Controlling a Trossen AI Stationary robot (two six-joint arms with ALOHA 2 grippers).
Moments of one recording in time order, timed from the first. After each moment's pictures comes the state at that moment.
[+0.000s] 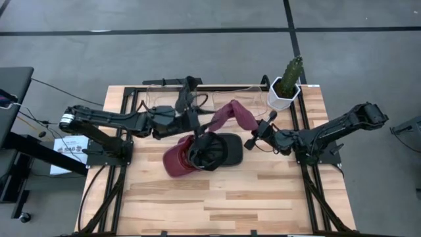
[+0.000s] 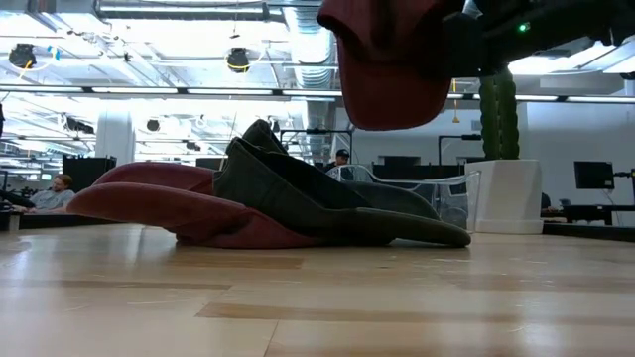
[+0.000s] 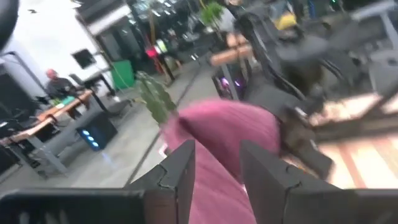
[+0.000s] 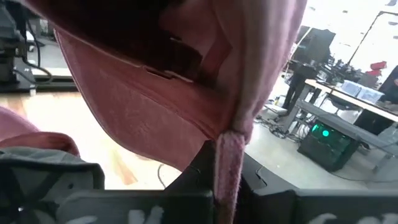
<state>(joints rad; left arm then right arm) -0.16 1.41 1.29 0.03 -0.44 0.41 0.24 1.11 0.47 0.50 0.95 -0.21</state>
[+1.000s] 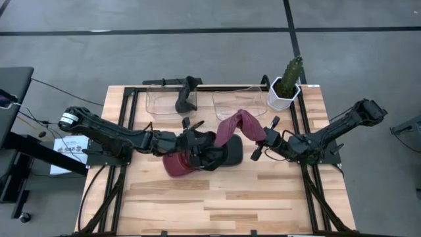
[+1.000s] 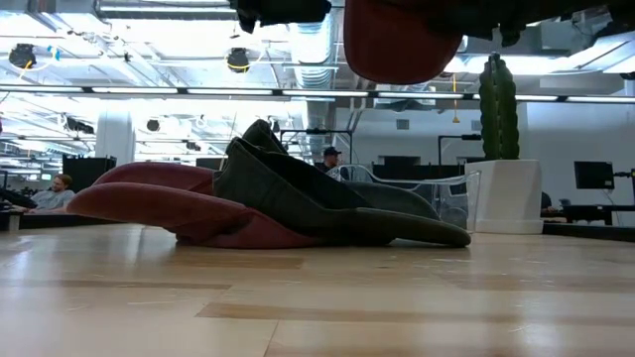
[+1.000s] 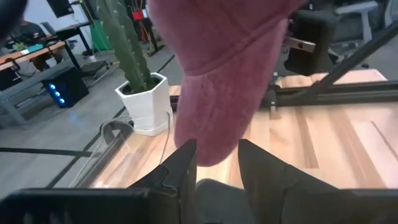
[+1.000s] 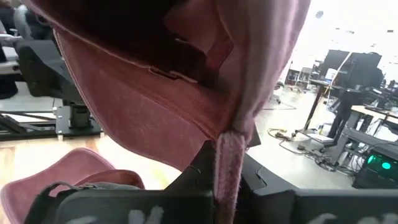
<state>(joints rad) -0.26 1.40 0.89 0.31 -0.53 0.15 0.41 1.06 0.47 0.65 0.94 -0.27</state>
